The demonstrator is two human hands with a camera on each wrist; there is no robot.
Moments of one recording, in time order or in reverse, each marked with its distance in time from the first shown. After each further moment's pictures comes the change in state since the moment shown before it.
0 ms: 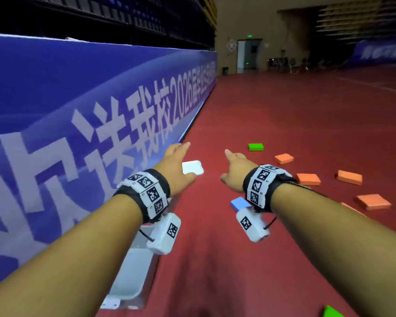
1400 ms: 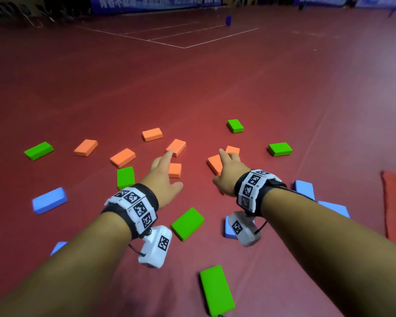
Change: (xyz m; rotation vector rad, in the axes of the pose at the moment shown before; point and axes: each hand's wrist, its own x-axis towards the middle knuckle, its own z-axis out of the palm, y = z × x) left_hand 0.360 0.380 0.500 -0.277 -0.709 0.590; right_hand 0.017 0.594 -0.049 0.119 0.169 1.111
